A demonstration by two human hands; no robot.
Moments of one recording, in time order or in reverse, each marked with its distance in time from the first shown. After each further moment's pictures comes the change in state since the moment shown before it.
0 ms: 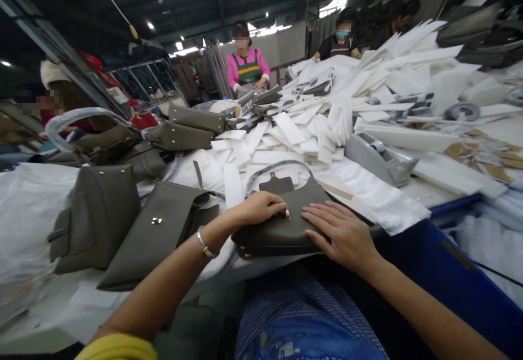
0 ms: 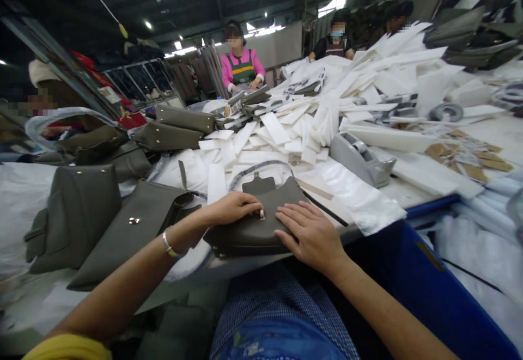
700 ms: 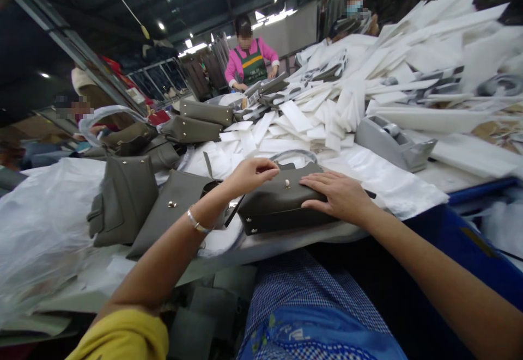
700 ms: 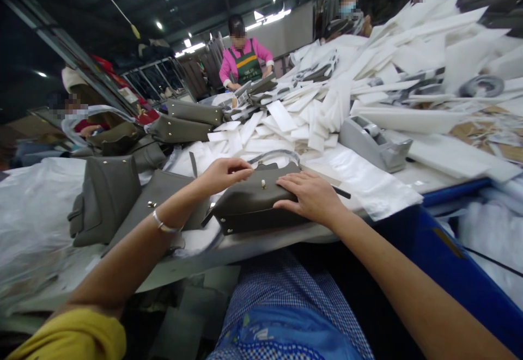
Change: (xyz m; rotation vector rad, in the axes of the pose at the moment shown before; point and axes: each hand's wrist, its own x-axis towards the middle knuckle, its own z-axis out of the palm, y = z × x) left_hand -0.013 0.015 -0.033 -0.037 0.257 -0.029; right_hand 0.036 0.032 0.000 -0.026 0.009 -0.140
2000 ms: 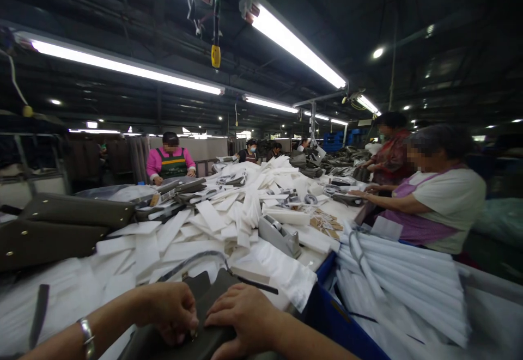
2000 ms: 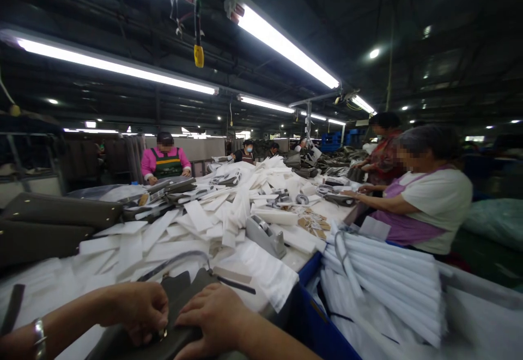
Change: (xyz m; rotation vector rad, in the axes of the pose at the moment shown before) left_hand 0.066 -0.042 0.029 -0.182 -0.688 -0.371; right_hand 0.005 -0.008 0.019 0.053 -0.076 -0.099
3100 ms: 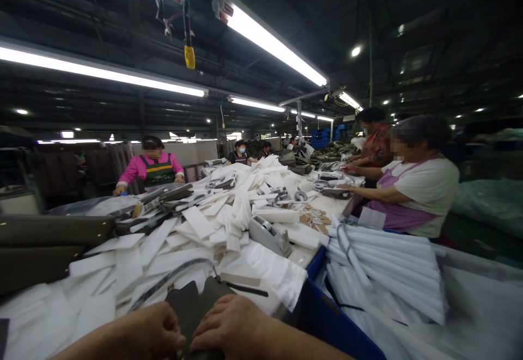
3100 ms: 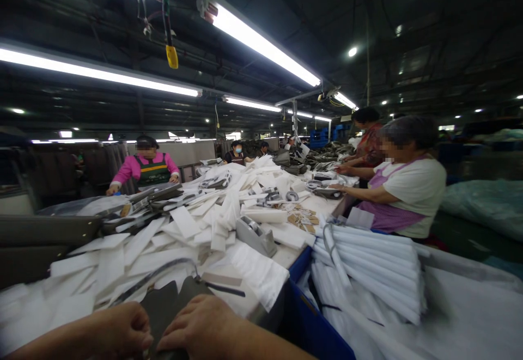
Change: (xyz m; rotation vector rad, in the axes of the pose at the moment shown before) left_hand 0.004 -0.008 0.022 0.047 0.220 -0.016; right_hand -0.009 0.005 0.003 -0.132 -0.076 -0.142
